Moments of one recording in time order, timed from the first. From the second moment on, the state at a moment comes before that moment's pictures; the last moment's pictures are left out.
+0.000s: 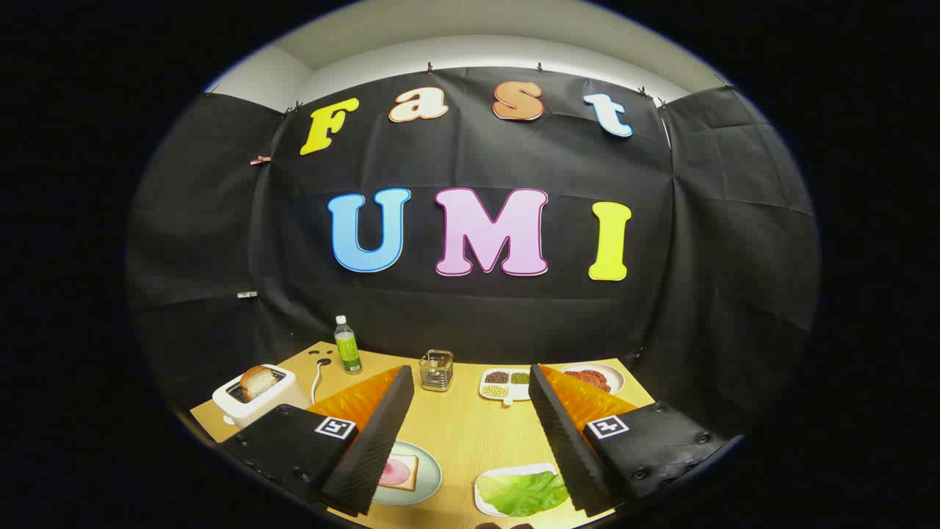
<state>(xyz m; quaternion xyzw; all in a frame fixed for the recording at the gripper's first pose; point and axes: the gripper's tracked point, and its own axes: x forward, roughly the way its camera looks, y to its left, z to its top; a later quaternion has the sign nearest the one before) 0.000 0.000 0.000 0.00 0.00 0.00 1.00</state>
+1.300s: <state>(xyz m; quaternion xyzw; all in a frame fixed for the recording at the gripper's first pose) 0.007 -0.035 -0.076 0.02 0.11 -0.02 0.99</state>
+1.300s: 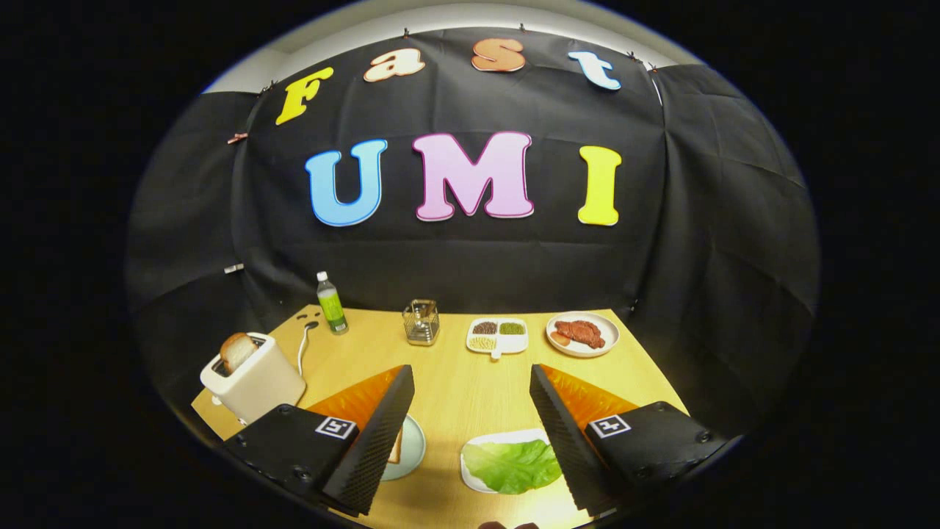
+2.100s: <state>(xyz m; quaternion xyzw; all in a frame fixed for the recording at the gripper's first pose) 0.015 -0.068 -0.244 0.00 0.30 0.05 0.95</state>
